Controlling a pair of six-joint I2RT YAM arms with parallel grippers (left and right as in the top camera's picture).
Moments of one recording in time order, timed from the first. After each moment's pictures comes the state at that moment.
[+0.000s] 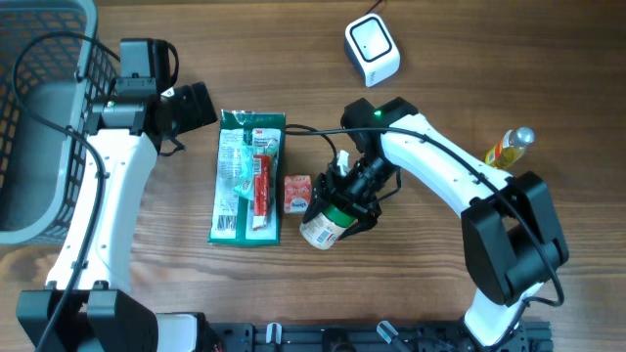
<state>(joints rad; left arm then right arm) -0.01 1.54 1.36 -0.88 -0.13 -0.31 0.54 1.91 1.37 -1.29 -0.90 0.52</state>
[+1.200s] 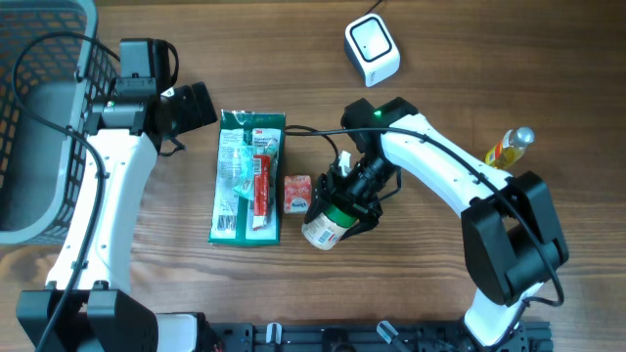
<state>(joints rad) -0.01 1.54 1.36 -0.88 -0.13 -0.31 0.54 1.91 1.37 -1.29 -0.86 0.55</state>
